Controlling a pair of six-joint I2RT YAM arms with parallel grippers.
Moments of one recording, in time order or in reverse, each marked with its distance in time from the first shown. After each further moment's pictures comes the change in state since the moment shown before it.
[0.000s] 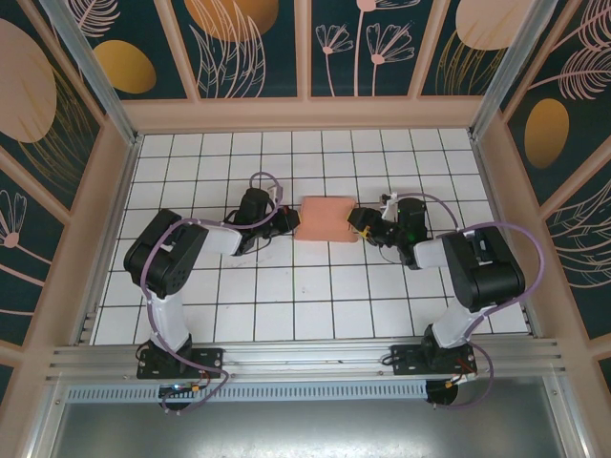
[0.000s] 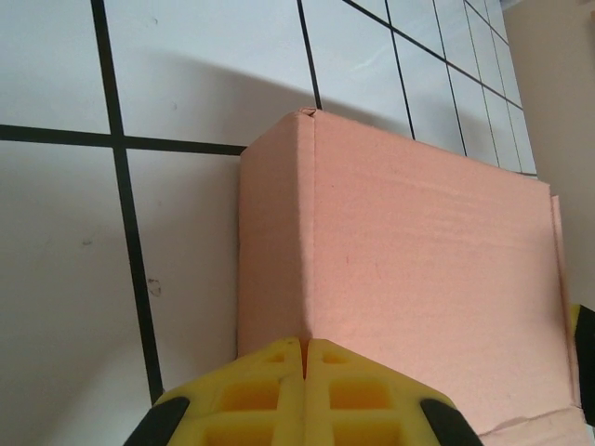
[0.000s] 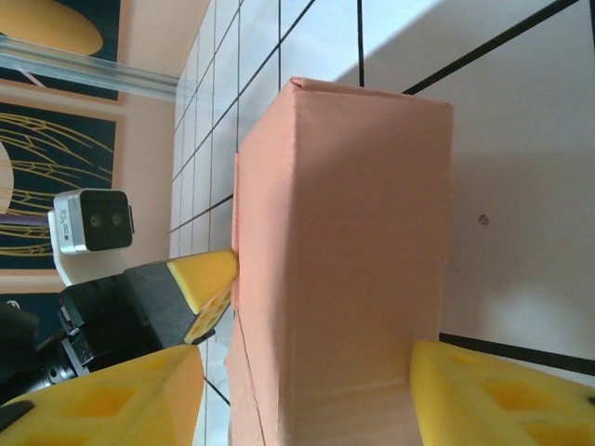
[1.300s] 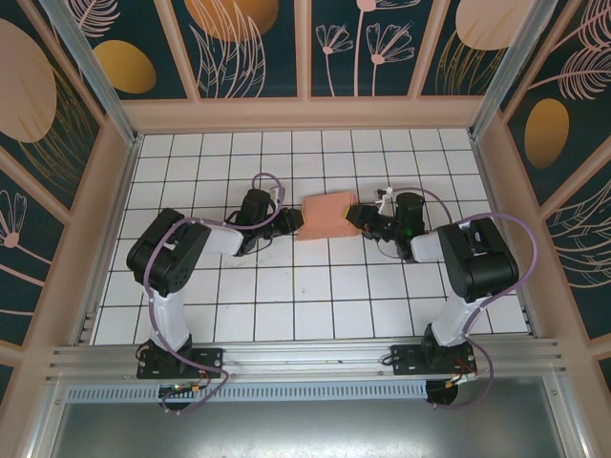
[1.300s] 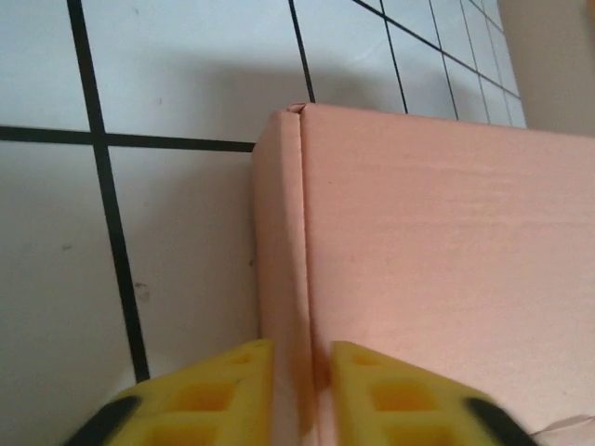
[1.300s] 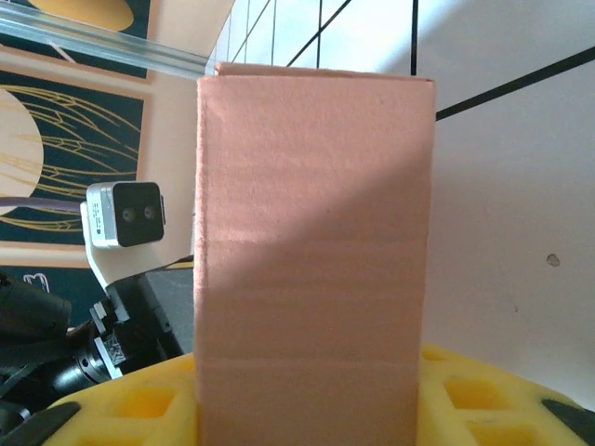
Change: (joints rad) left arm -0.006 0.020 0.002 0.021 0.002 0.027; right arm -0.003 0.070 0.063 0.035 -0.079 -0.015
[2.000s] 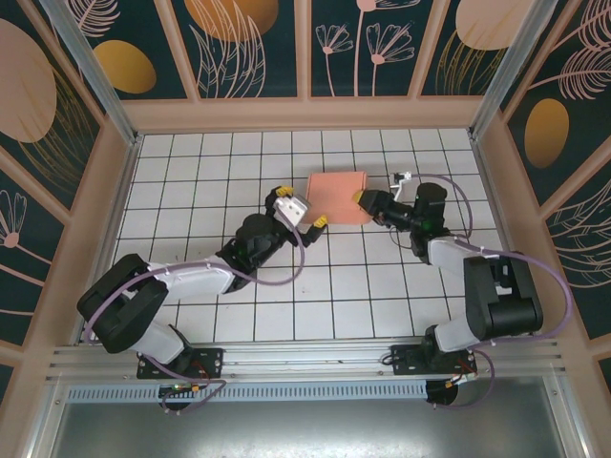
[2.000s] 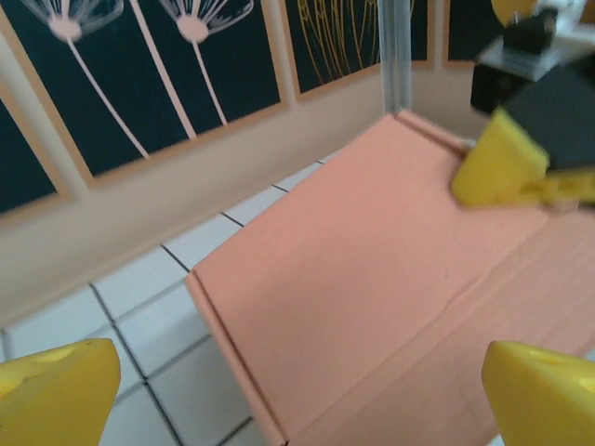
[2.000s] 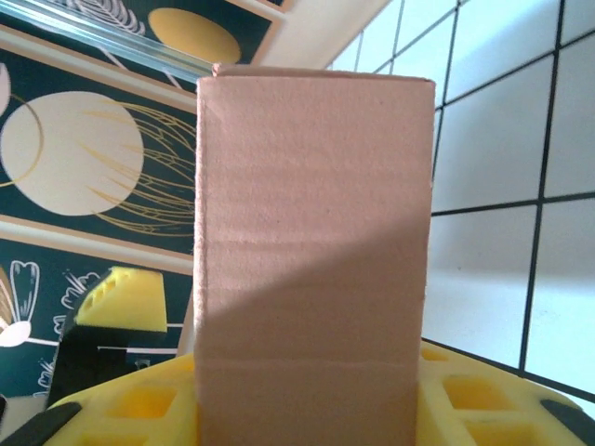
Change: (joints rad) left arm -0.308 -0.418 -0.226 0.307 -0.531 0.991; right arm -0.078 -0.291 0.001 -0.090 -0.084 0.028
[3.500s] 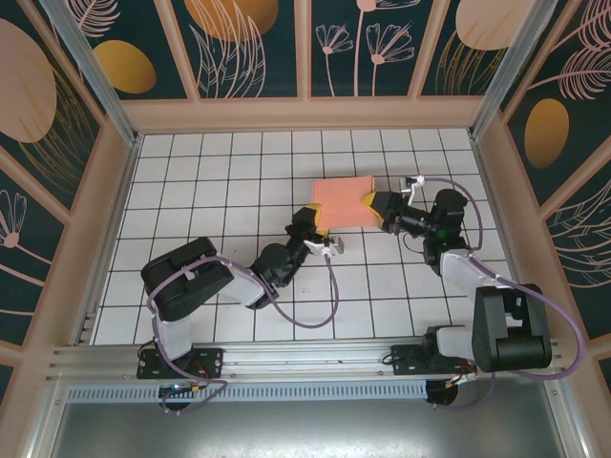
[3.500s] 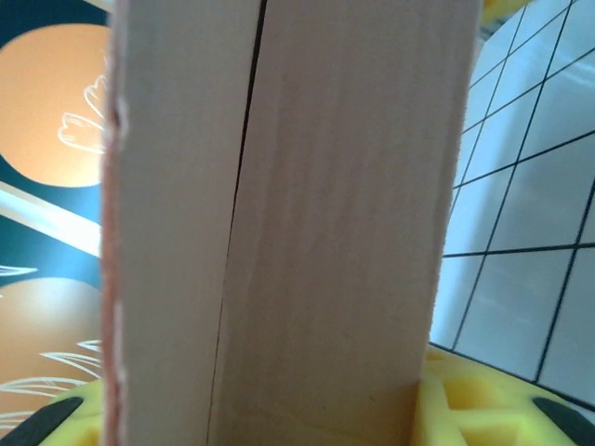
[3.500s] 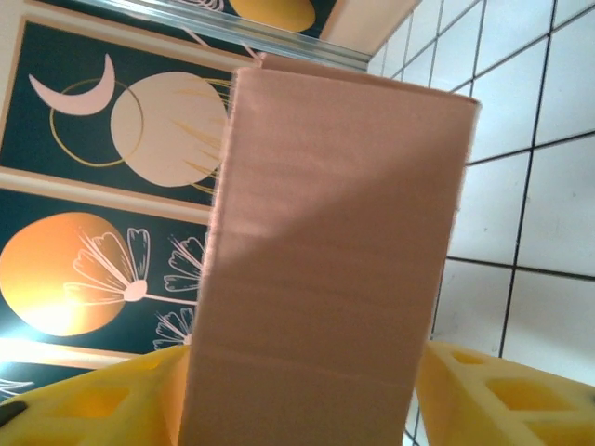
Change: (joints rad) left arm -0.148 0.343 -0.012 0.586 -0.241 0.918; right arm -0.074 -0.175 -0.071 0.015 -0.201 0.204
